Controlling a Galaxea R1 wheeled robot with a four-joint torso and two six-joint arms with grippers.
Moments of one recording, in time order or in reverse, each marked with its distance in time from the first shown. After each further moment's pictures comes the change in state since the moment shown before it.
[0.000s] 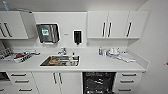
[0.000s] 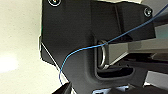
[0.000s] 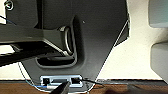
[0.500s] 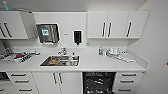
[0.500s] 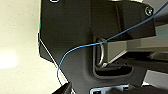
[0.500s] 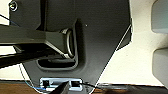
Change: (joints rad) left arm 0.005 0.030 -0.039 -0.182 0.004 0.163; right arm 0.007 0.050 -0.136 0.471 0.062 -0.511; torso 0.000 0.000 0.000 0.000
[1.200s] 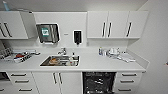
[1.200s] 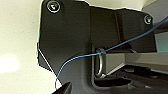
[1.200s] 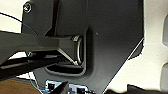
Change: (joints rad) left arm -0.033 0.042 -0.049 -0.058 -0.017 0.050; right arm 0.037 0.001 0.044 -0.068 -0.005 -0.024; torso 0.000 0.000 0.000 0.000
